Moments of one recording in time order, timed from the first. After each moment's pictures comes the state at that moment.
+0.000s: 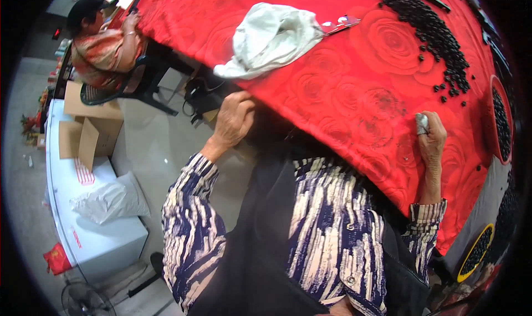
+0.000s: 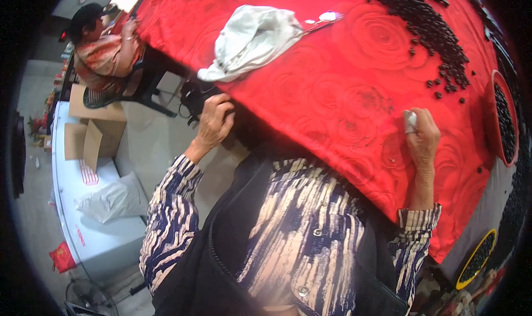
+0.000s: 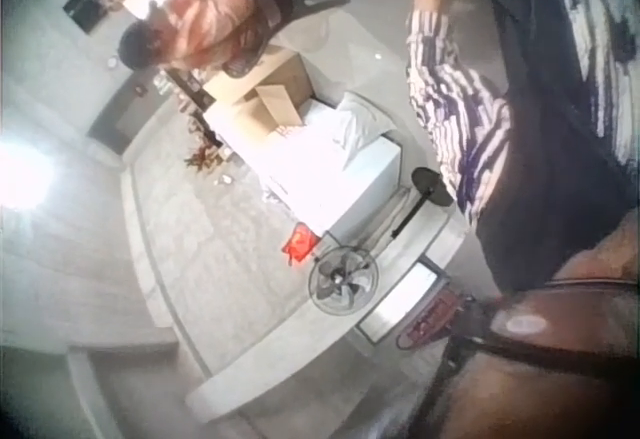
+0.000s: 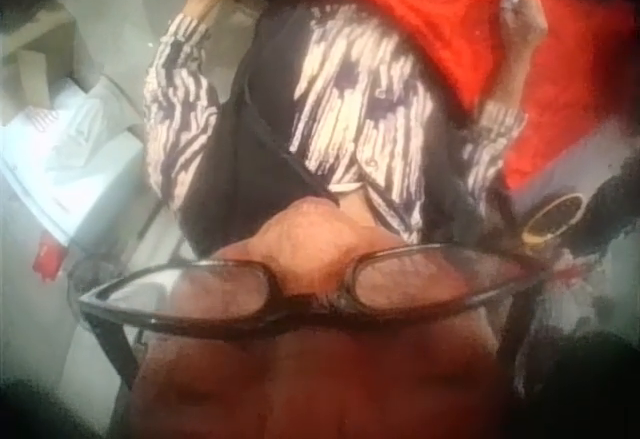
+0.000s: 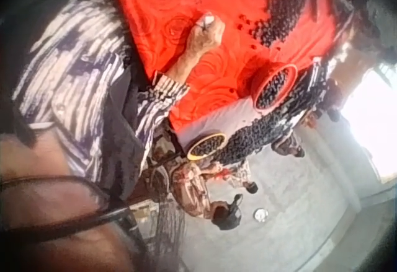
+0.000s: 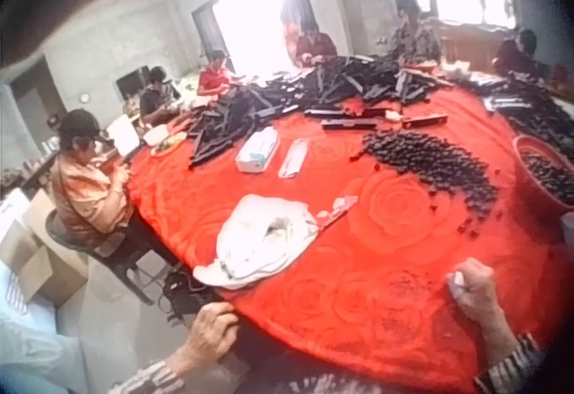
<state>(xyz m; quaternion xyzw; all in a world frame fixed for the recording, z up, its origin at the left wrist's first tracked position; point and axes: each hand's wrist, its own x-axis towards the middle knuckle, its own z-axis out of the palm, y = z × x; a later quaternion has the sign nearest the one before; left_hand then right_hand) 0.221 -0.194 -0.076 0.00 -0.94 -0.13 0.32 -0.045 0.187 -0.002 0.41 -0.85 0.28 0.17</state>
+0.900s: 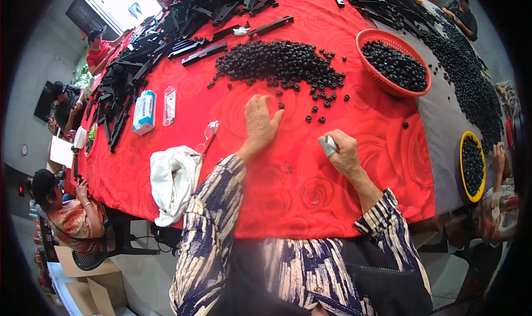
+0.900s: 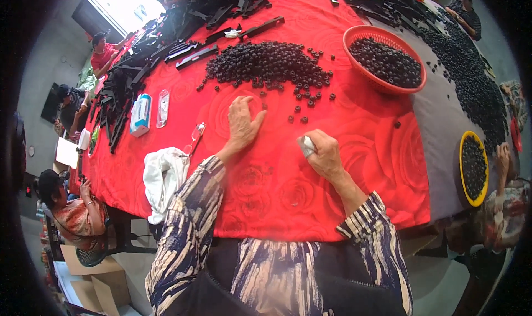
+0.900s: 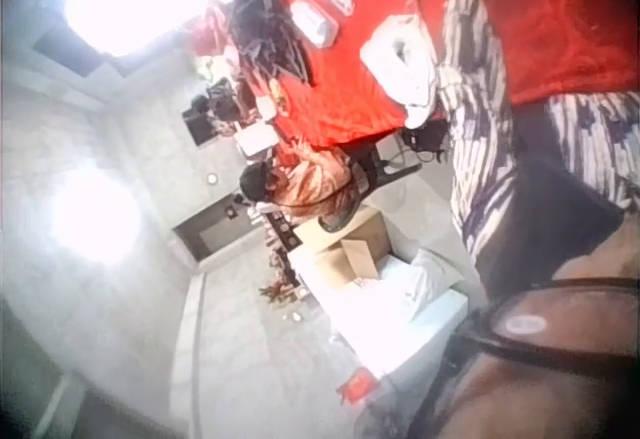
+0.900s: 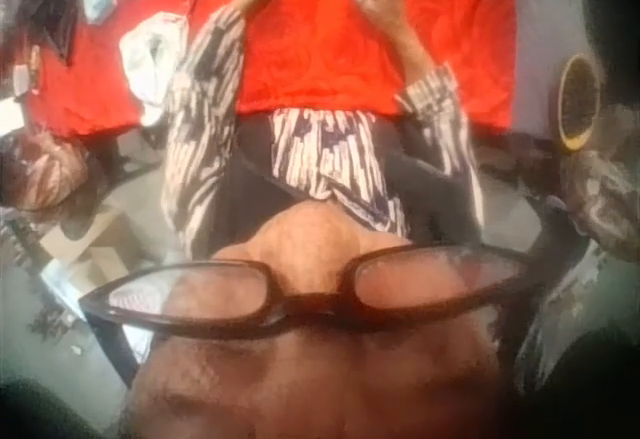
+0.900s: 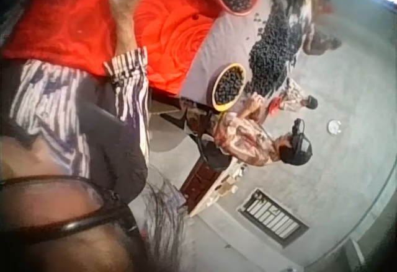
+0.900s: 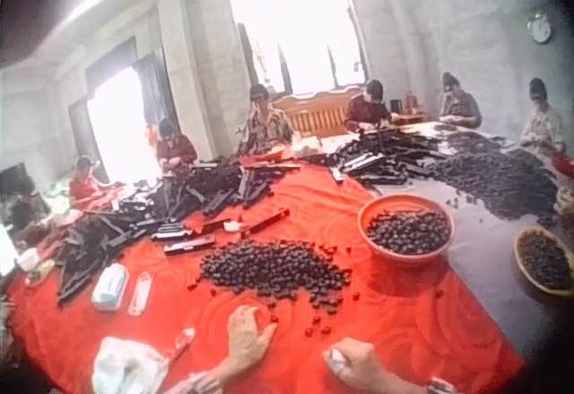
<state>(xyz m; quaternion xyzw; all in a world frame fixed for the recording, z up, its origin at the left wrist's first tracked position) -0.123 -0.028 -0.028 -0.05 -0.92 -0.26 0.29 -0.060 0.203 0.015 0.26 -0.83 0.46 0.20</state>
